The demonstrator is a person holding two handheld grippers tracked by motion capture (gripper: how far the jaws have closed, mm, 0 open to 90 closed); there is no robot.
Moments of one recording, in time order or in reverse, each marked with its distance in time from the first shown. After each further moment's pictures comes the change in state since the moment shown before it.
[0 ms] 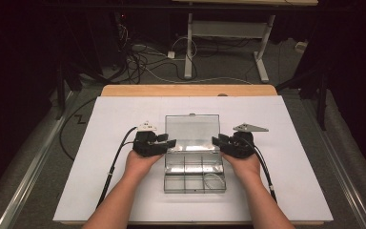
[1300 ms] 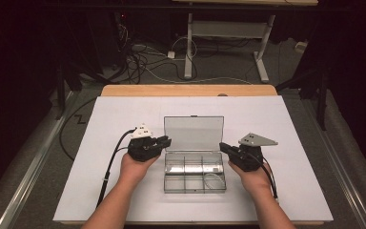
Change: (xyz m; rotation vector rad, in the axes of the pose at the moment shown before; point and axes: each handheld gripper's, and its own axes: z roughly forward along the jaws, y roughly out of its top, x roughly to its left) left arm -0.018 -0.004 -0.025 -0.060 0.041 0.106; right arm 0.023 -0.013 -0.042 -0.051 -0.002 -0.169
